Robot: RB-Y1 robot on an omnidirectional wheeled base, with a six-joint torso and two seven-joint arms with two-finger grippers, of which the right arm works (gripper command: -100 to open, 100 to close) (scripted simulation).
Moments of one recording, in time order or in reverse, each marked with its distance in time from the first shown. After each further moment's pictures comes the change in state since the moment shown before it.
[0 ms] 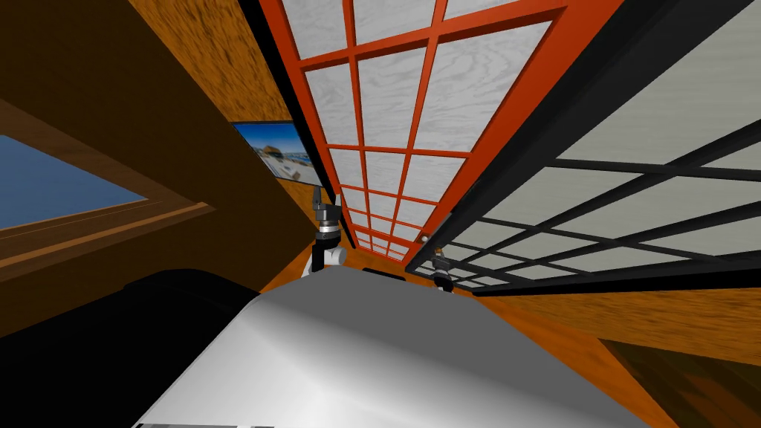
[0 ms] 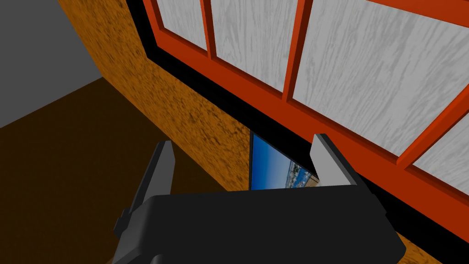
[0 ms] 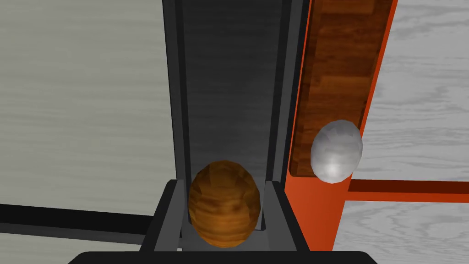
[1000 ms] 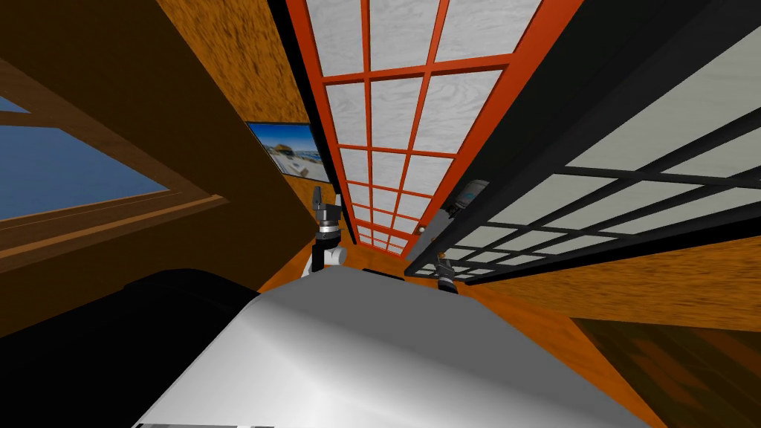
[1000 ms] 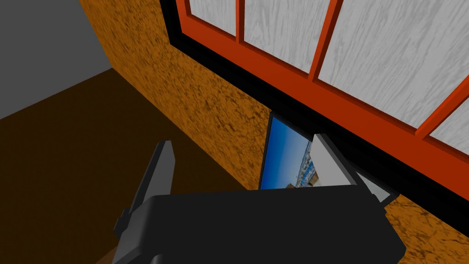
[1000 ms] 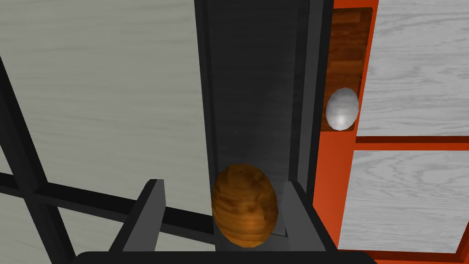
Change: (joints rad) arm 0.068 -0.022 -0.003 0.001 -0.036 0.000 -0.089
